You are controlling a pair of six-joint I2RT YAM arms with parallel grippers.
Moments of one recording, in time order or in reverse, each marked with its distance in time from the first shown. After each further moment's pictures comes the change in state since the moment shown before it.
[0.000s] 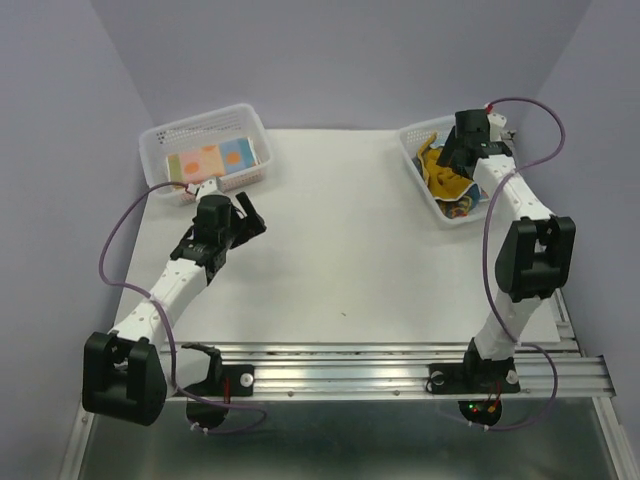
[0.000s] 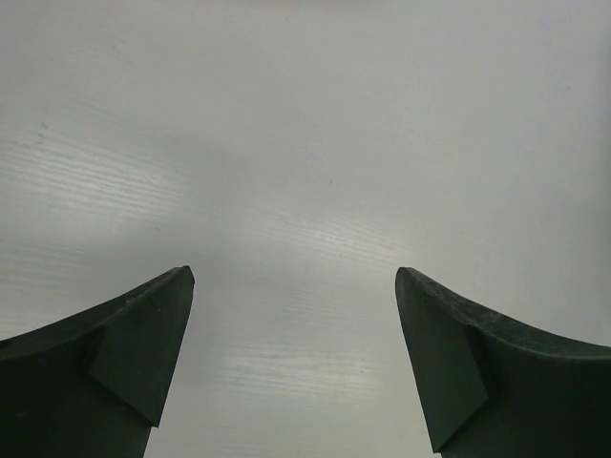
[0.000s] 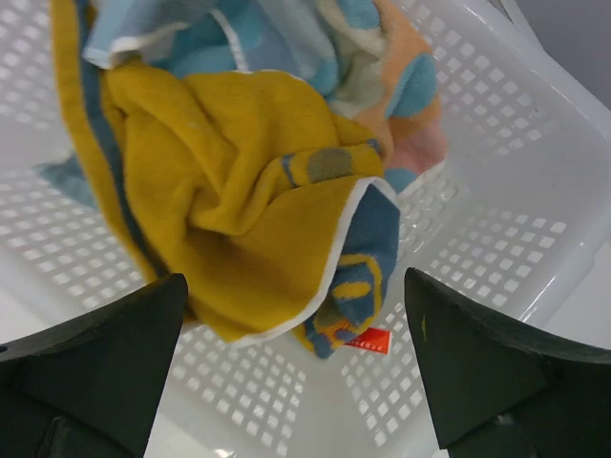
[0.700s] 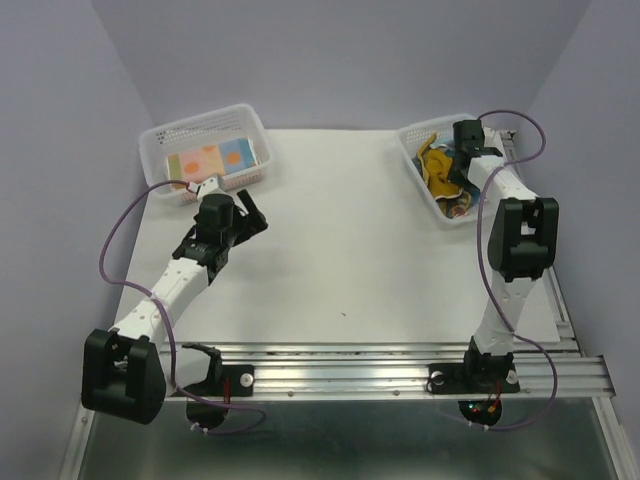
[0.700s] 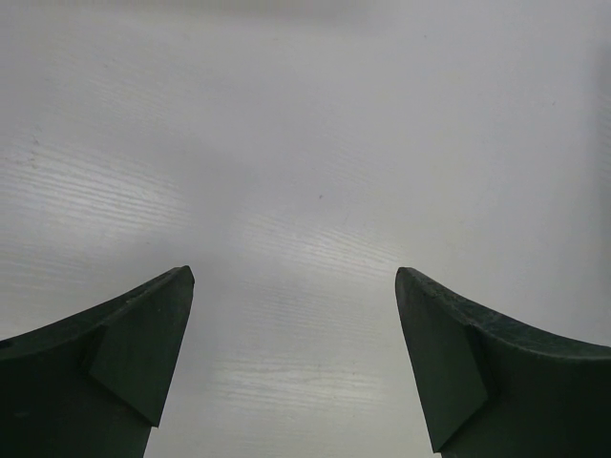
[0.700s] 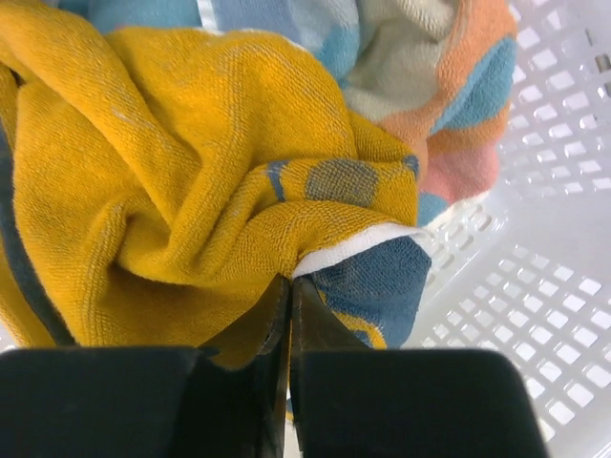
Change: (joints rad) left arm -0.037 0.032 -0.007 0.028 -0.019 -0.016; right arm -0.091 0.239 0.058 0.035 -0.089 -0.108
